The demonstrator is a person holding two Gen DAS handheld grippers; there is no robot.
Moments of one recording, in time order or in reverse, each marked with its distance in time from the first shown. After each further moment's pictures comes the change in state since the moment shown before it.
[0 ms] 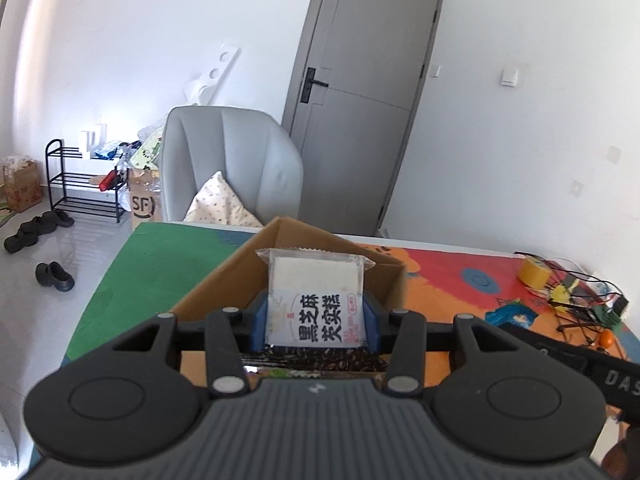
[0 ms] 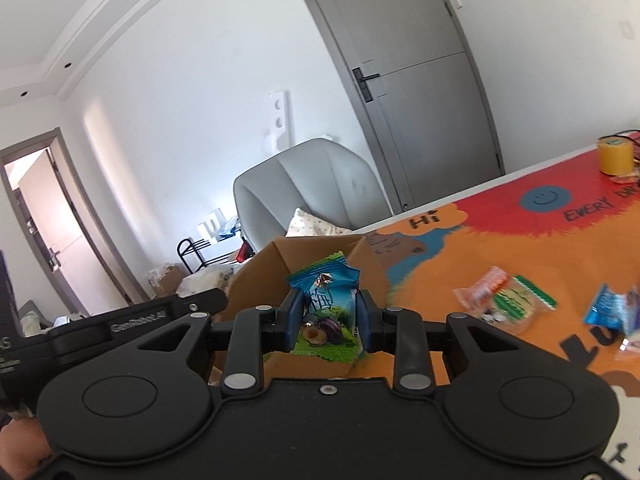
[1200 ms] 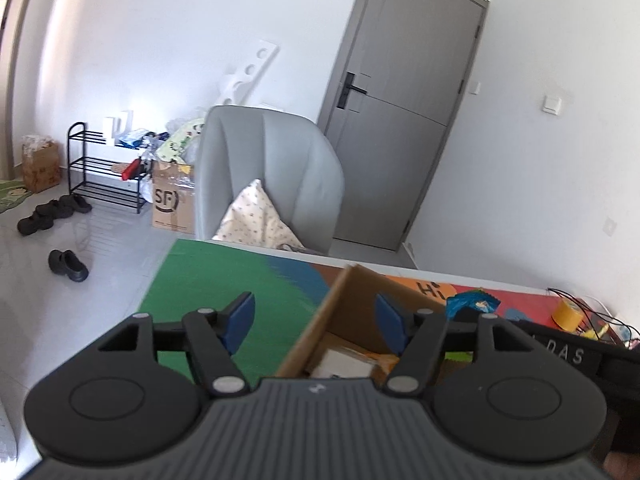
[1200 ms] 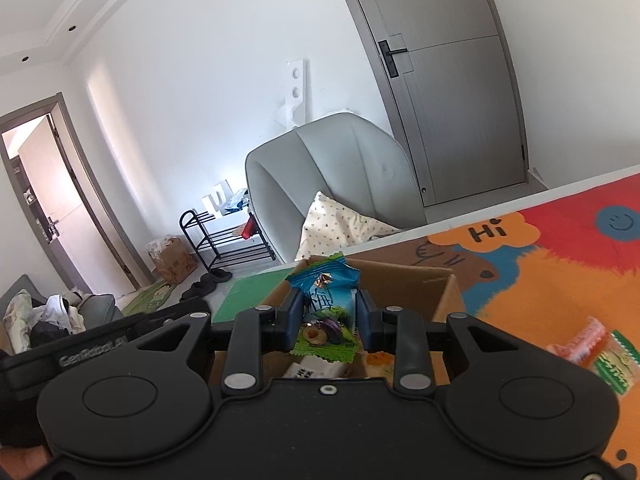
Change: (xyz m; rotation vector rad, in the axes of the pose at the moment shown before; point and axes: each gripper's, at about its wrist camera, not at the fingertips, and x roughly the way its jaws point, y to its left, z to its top) left arm 0.025 0.066 0.041 -0.094 -0.007 0.051; right arm 0.094 0.062 0.036 -0.052 0.089 0.007
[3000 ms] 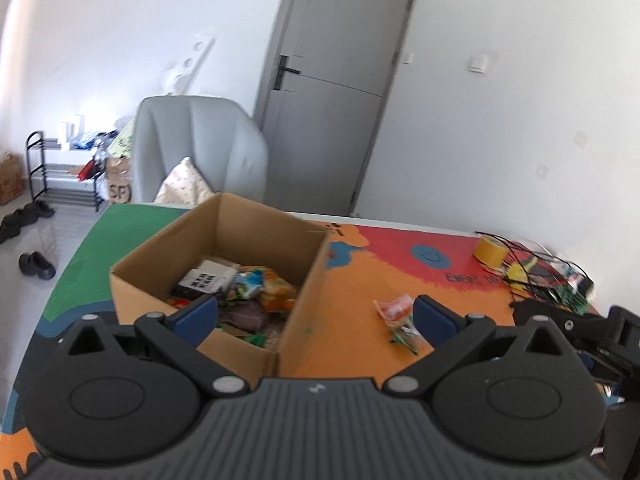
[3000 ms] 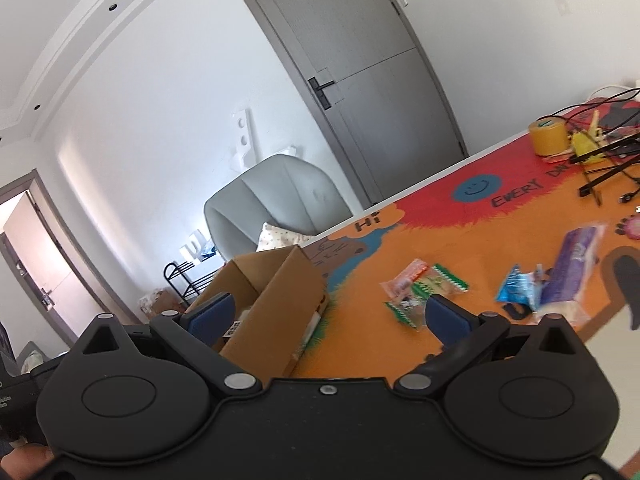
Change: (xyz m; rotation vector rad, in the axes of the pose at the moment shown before) left arm -0.081 -0.118 -0.073 0.123 0.046 -0.129; right arm -0.169 -0.117 -0.055 0.198 -0.111 -0.070
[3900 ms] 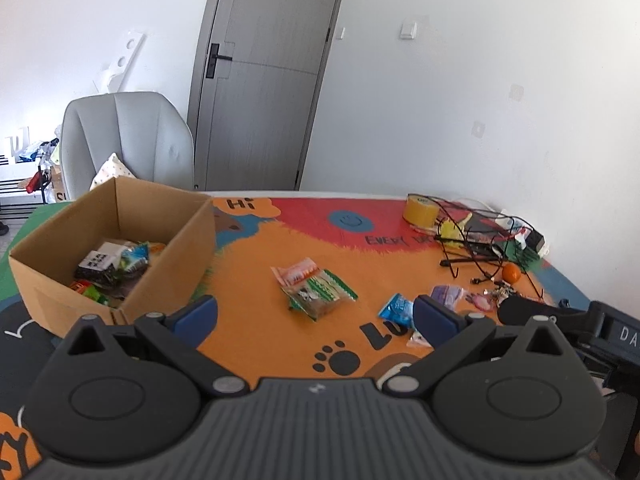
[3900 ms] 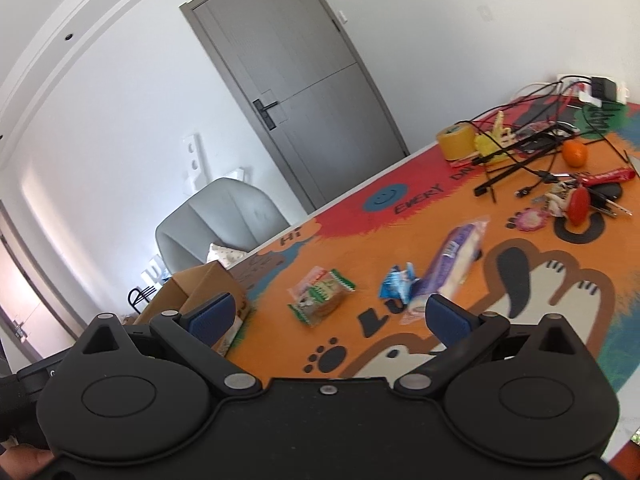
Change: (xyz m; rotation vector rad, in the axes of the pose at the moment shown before) left arm 0.009 -0.086 -0.035 0.093 0.057 -0.125; right arm -0.059 -0.078 -0.008 0.081 -0.050 -0.117
